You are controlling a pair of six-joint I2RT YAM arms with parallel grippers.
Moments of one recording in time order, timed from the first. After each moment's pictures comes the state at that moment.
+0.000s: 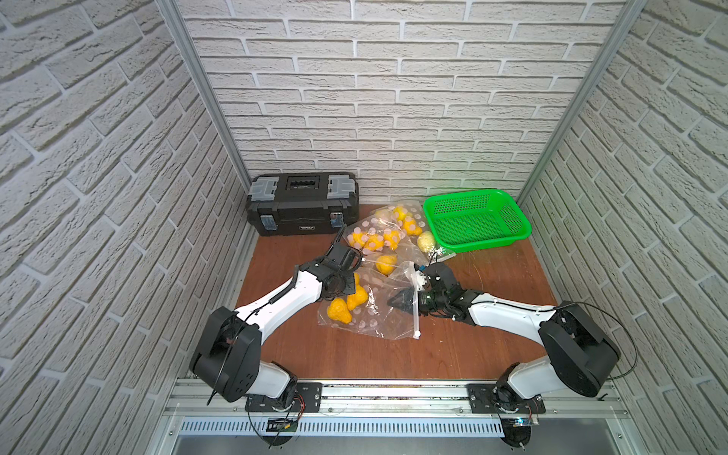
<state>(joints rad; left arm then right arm) -0.55 1.46 0.95 -0.64 -0.08 -0.57 0.60 1.47 0.68 0.05 -0.57 0.93</state>
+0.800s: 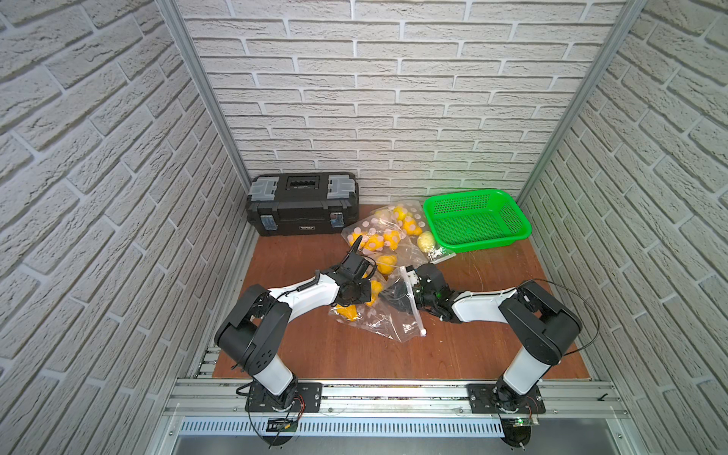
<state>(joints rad) -0.63 1.60 0.88 -0.41 0.06 -0.62 0.61 1.73 0.69 0.42 -0.50 1.31</state>
